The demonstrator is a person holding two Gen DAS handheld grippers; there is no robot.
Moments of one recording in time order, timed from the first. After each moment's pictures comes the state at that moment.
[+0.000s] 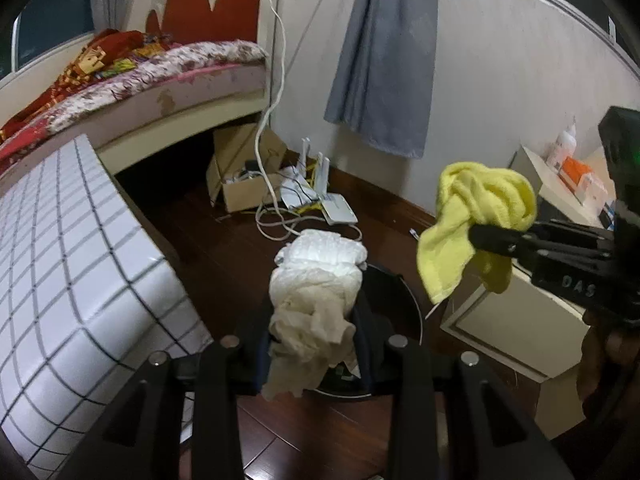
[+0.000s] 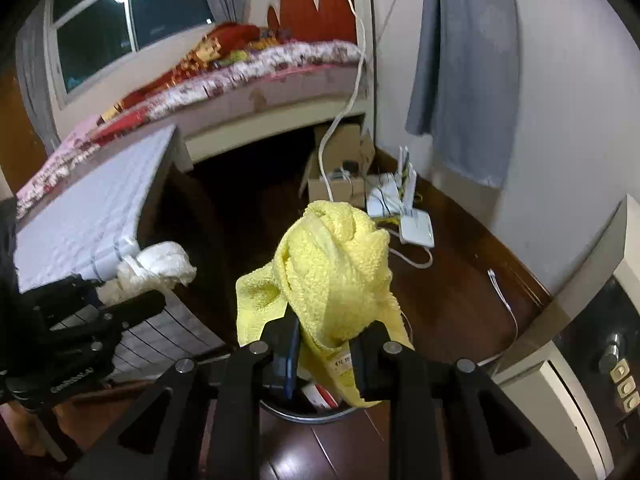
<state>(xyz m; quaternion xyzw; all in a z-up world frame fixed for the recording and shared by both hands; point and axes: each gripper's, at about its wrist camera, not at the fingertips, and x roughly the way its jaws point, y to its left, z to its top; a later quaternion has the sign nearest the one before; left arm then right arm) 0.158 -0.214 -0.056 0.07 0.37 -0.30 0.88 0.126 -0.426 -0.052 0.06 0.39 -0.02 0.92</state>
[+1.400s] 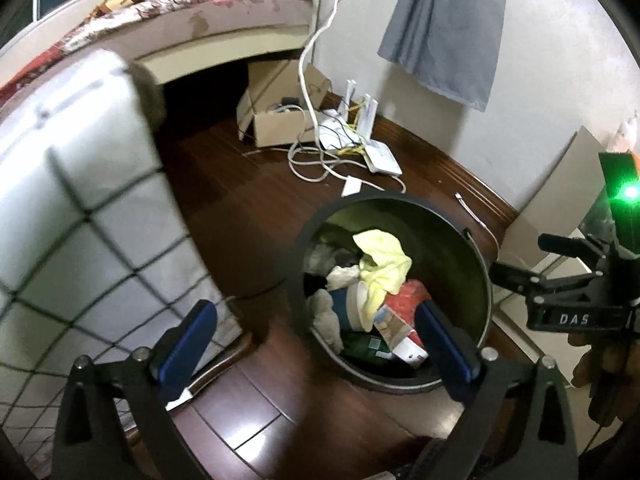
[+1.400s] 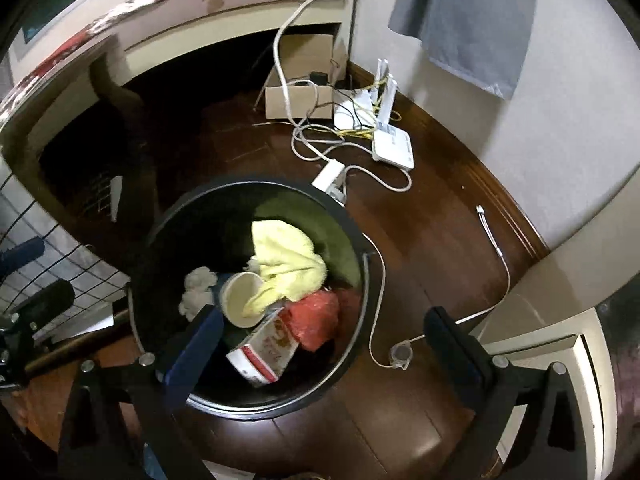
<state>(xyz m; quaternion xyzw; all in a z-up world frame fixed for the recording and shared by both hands) 0.184 -0.204 -0.133 0.06 0.45 -0.22 0.86 0.172 -0.443 -0.169 0.02 0.50 -0.06 0.86</state>
